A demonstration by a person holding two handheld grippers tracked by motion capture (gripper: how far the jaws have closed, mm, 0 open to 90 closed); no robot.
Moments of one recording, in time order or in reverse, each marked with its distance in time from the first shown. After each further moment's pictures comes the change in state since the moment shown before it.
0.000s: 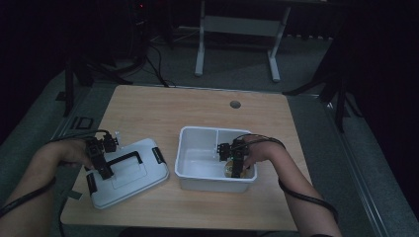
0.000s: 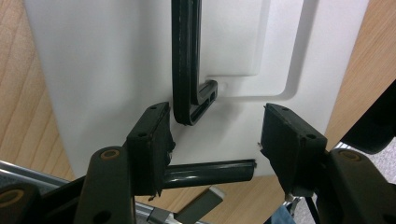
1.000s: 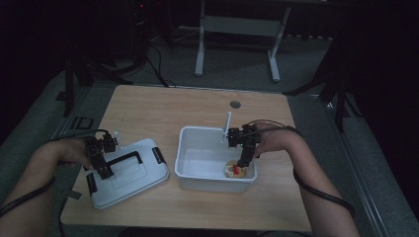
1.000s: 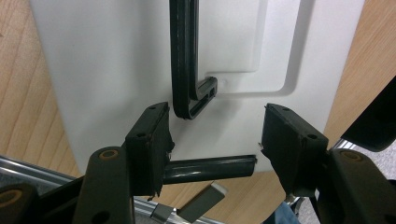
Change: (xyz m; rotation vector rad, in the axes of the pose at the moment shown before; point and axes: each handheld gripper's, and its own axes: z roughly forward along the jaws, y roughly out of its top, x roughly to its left) left arm -0.002 -0.002 -0.004 -0.003 0.014 0.011; right arm 0.006 -0.025 -0.078 -0.121 -0.053 0.021
